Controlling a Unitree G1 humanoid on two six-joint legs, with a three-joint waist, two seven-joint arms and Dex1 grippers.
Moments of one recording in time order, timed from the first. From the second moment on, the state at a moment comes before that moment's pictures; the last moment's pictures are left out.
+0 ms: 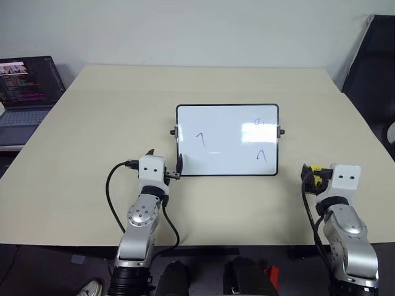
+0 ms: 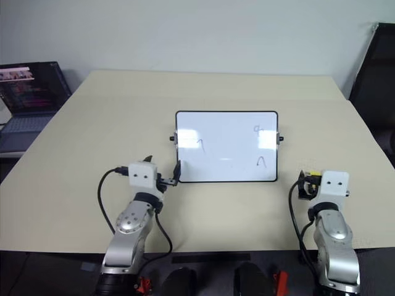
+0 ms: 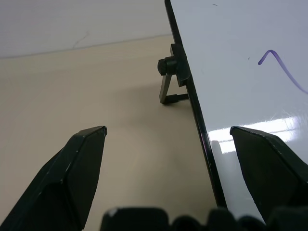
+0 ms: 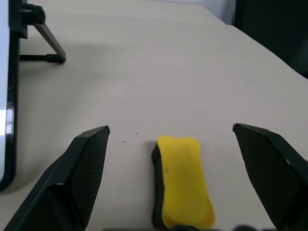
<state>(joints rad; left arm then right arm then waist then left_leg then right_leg) -0.09 0.11 0.00 -0.19 0.02 0.14 -0.10 0.05 -0.19 -0.28 -0.43 0.08 0.47 0.02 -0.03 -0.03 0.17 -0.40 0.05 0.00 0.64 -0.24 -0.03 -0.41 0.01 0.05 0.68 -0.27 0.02</state>
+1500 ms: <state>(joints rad) -0.52 0.31 -0.35 0.13 -0.19 0.03 -1.03 -0.15 -0.33 -0.40 -0.33 0.30 0.95 0.09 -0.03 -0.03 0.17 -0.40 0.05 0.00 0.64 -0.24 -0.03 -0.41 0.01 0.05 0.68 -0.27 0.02</state>
